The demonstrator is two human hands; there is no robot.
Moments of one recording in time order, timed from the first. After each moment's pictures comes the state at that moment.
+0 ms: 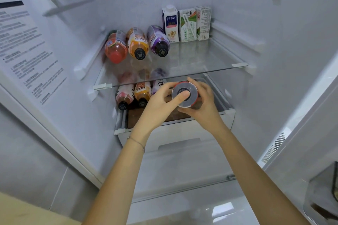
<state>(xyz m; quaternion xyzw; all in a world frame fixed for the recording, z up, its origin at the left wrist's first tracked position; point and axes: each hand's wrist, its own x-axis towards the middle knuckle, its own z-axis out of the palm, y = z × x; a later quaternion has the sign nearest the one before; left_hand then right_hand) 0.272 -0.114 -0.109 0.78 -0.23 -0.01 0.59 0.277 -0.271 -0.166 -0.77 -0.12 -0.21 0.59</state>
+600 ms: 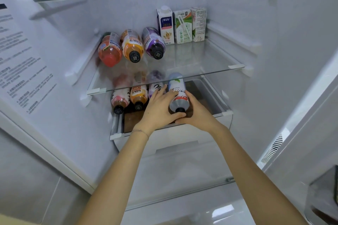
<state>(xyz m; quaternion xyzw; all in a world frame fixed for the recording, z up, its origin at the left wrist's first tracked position) 0.332 -0.118 -0.161 0.93 -0.28 0.11 0.21 0.312 -0.289 -0.199 -0.84 -0.09 0.00 0.54</state>
